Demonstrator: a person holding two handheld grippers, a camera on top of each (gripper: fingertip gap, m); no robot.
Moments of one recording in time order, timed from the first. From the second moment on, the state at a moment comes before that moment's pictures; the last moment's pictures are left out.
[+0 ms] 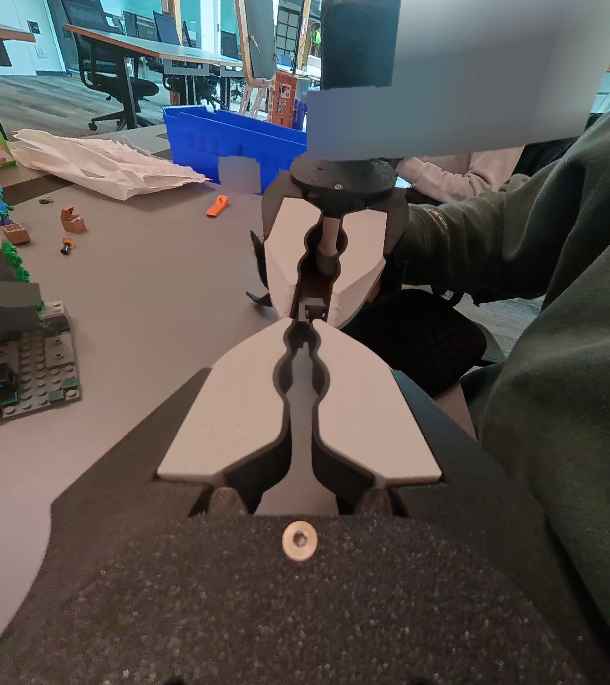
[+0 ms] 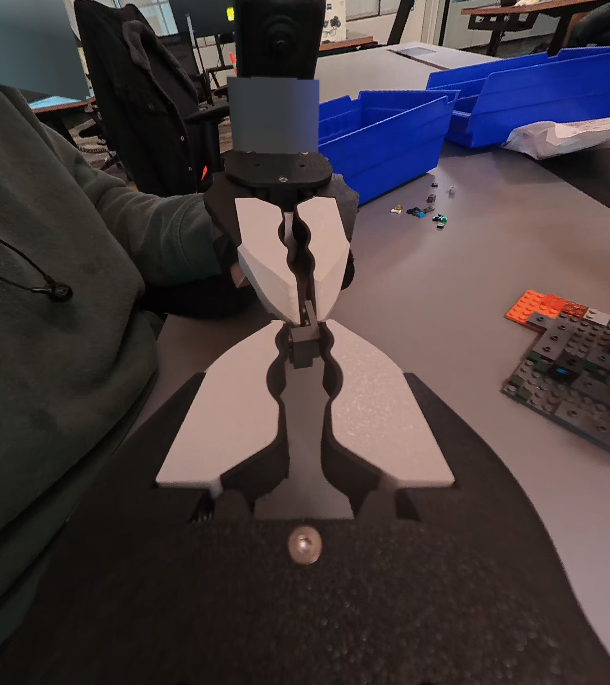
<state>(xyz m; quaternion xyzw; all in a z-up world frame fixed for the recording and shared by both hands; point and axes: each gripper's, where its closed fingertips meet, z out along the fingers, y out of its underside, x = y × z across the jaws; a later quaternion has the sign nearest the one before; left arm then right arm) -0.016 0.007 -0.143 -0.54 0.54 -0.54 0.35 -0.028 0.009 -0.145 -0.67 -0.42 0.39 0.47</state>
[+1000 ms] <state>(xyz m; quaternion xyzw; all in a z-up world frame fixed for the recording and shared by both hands) -0.011 0.016 -0.146 -0.55 0.54 -0.50 0.40 -0.025 0.017 -0.149 -0.66 -0.37 0.40 0.52</state>
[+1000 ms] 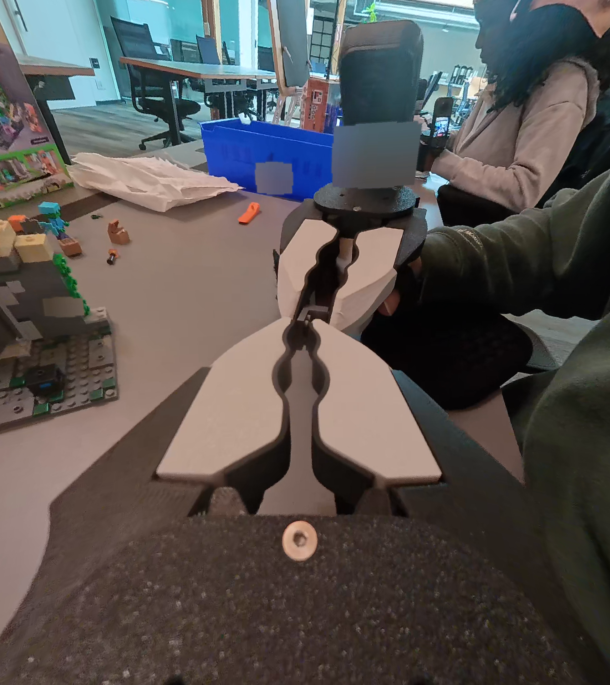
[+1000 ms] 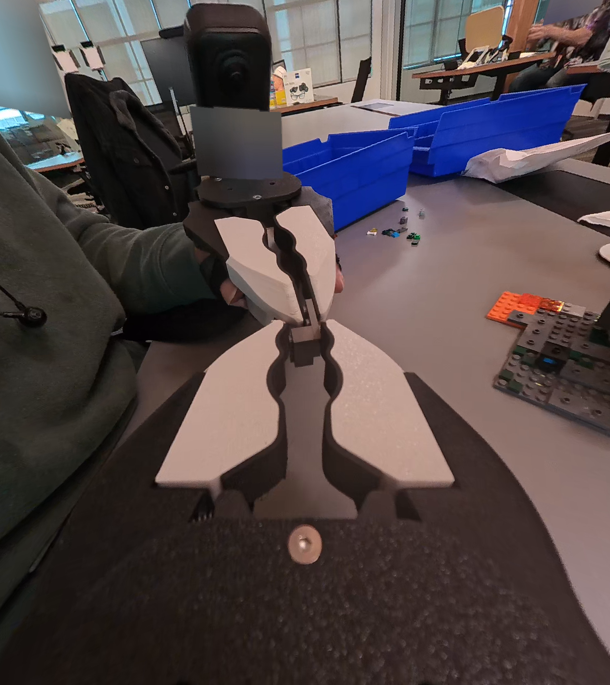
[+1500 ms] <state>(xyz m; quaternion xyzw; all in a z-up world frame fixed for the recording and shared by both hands) -0.011 0.019 -0.149 -0.56 0.52 -0.52 0.38 -0.025 0.020 -0.153 -0.67 -0.37 0.38 0.52</state>
